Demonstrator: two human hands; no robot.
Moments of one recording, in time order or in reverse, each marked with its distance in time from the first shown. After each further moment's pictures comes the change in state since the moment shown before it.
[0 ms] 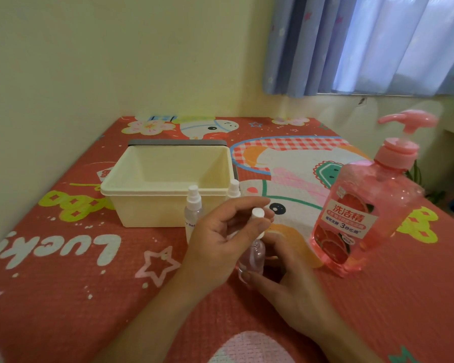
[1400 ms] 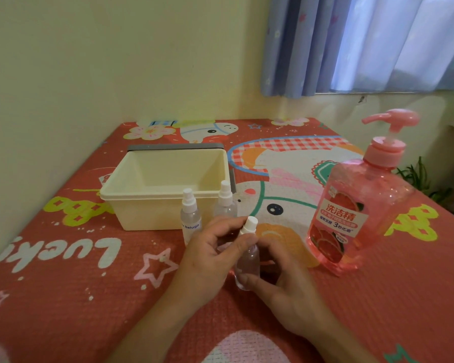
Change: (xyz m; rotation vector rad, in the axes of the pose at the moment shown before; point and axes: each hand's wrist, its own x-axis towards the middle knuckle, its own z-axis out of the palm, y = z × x) left_hand -0.014 -0.012 -0.006 0.193 0.027 -0.153; right_hand -0.003 0.005 0.000 0.040 -0.009 0.023
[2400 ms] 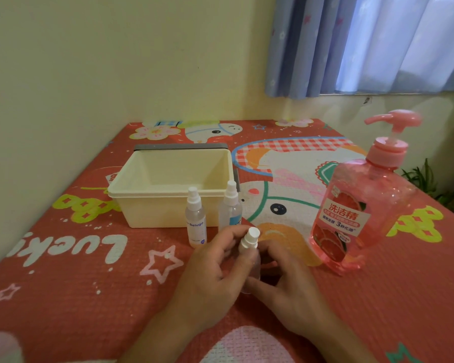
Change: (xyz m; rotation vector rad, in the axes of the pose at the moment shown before) left_hand -0.028 0.013 0.000 0.198 -0.081 0.027; right_hand -0.004 -0.007 0.000 -0.055 -0.016 -0.018
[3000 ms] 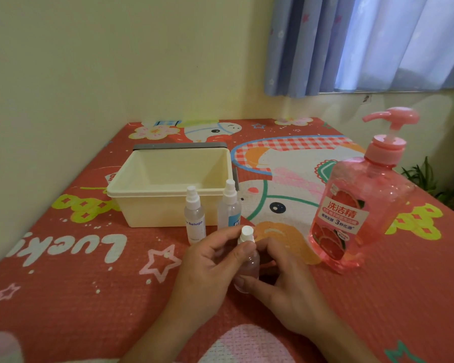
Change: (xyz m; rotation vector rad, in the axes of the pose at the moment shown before) left_hand 0.003 -0.003 0.006 -0.243 0.148 -0.065; right_hand 0.000 -0.003 -0.001 0.016 -0.010 0.008
